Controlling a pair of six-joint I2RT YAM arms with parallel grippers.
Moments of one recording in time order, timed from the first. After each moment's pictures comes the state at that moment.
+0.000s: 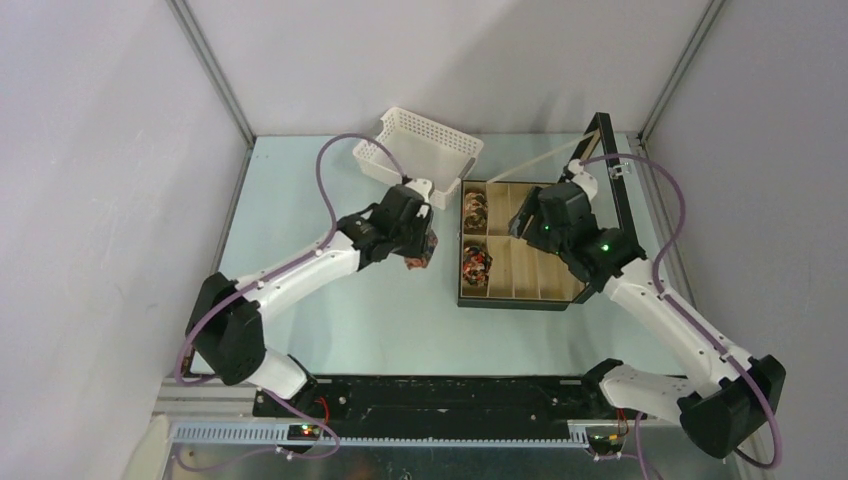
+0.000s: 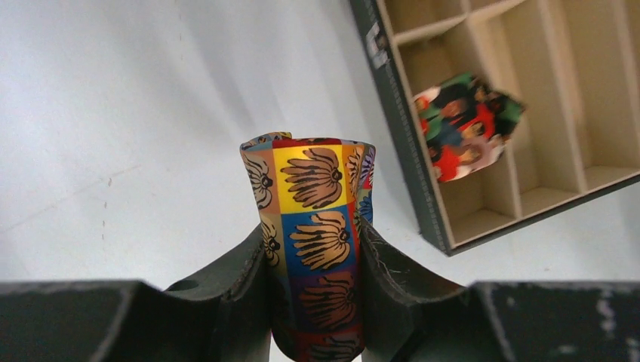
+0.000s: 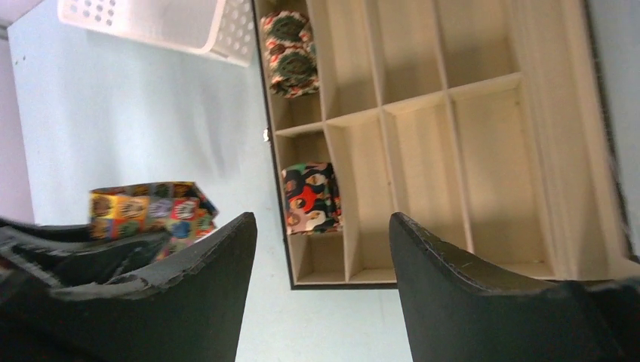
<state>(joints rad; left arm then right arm) -0.72 1.49 1.11 -0.45 -0.14 -0.33 0.57 1.13 1.07 -0.62 0.31 0.82</state>
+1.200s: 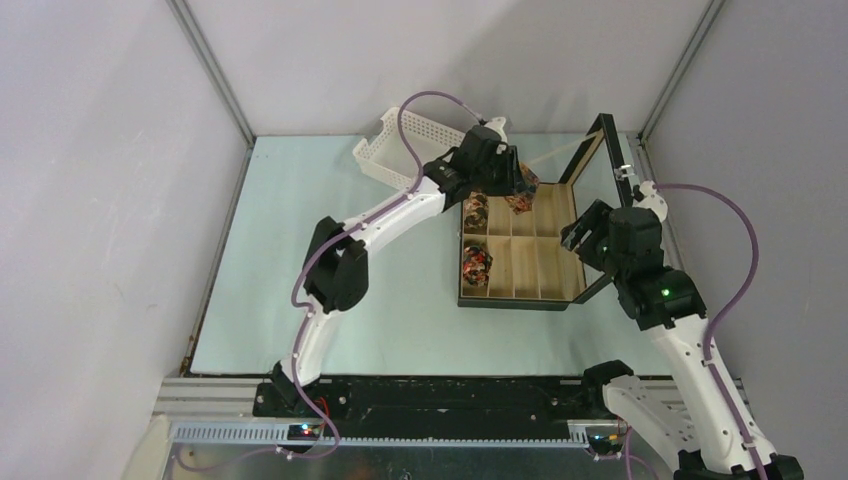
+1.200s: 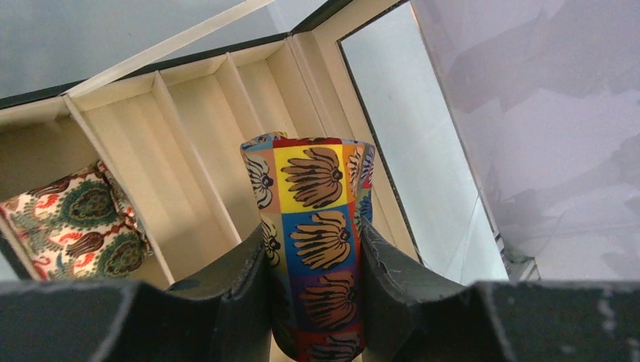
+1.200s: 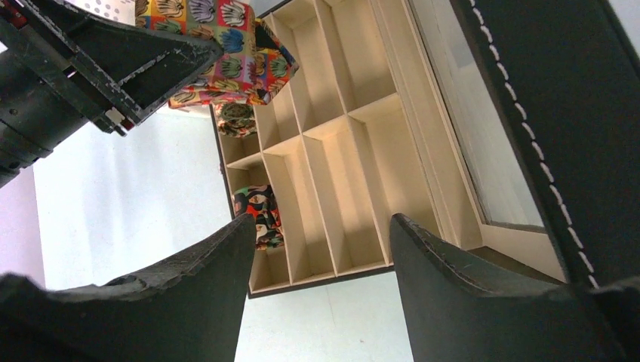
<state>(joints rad) -0.78 2.20 2.05 -0.36 0.12 -0.60 0.27 0.80 0.97 -0.73 0.24 0.72</state>
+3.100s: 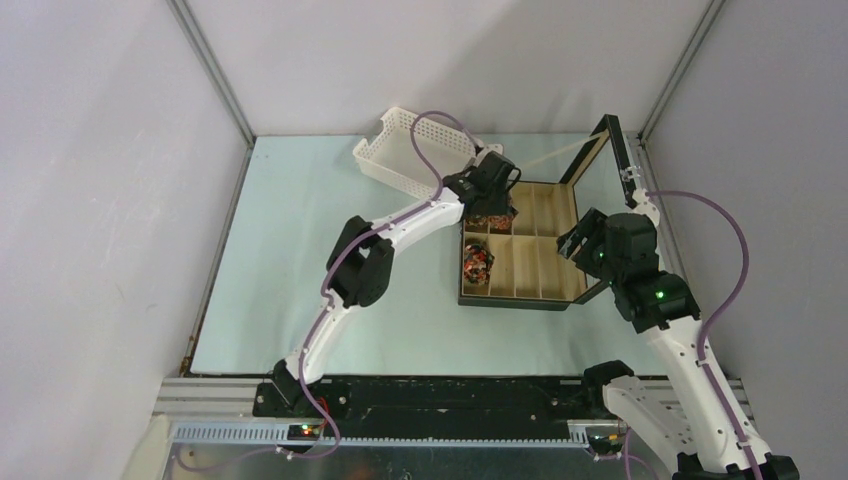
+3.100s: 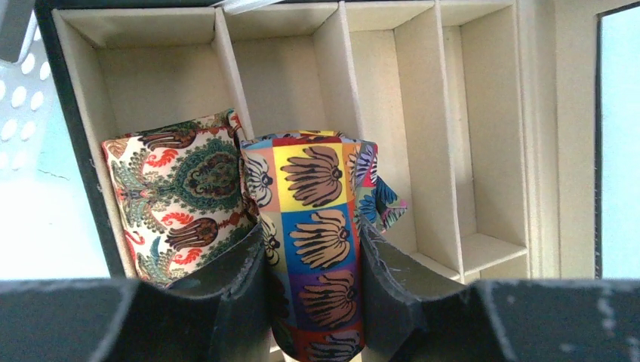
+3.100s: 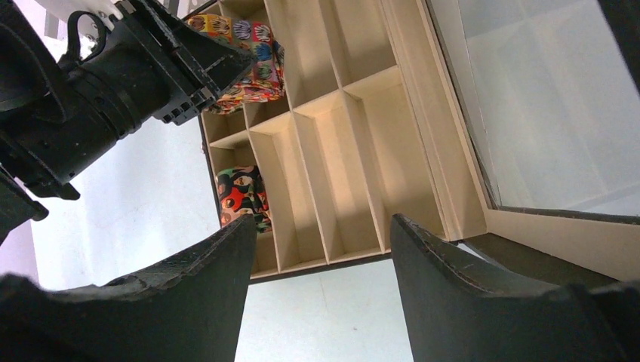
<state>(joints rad) -0.80 2.38 2.11 -0.51 -0.19 -0.64 0.26 0.78 0.90 -0.72 0.18 0.72</state>
